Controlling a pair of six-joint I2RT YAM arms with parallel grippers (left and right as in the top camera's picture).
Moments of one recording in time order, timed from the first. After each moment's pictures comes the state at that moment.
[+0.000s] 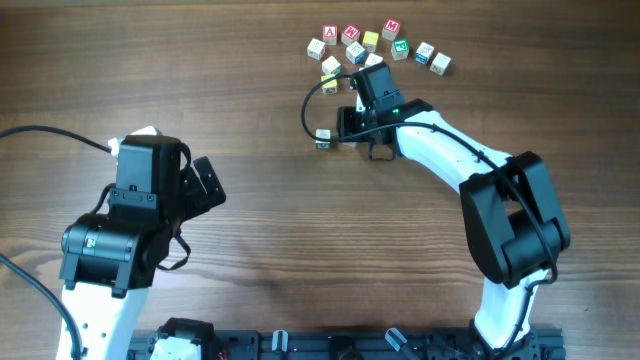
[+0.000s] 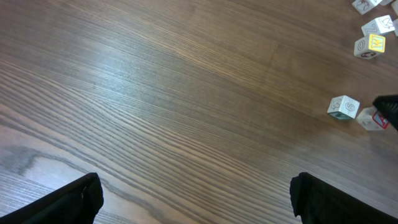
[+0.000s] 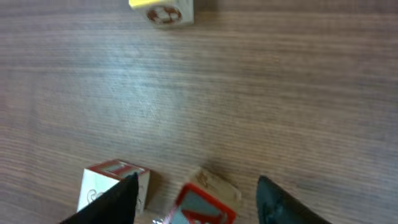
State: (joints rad) left arm -0.17 1.00 1.15 -1.17 -0.23 -0.52; right arm 0.45 2.02 1.33 -0.34 -0.08 0.37
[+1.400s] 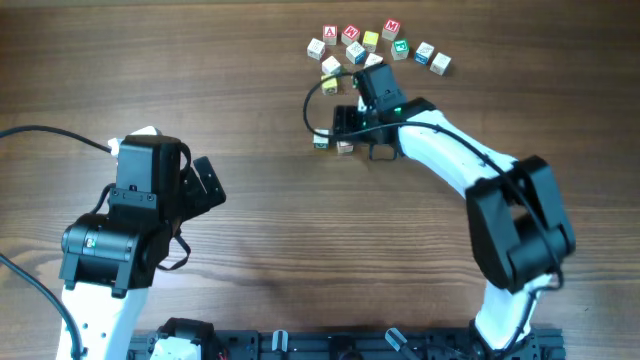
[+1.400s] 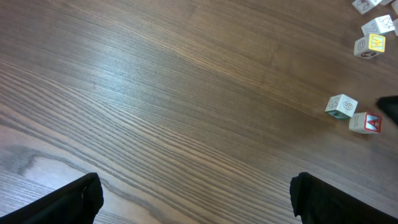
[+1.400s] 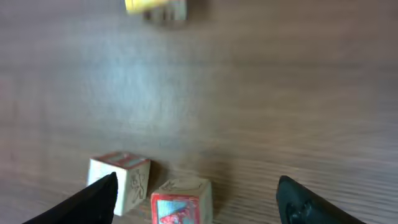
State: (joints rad) left arm -0.17 1.00 1.15 -1.17 -0.23 -0.52; right arm 0.45 1.97 1.34 -0.40 -0.05 0.43
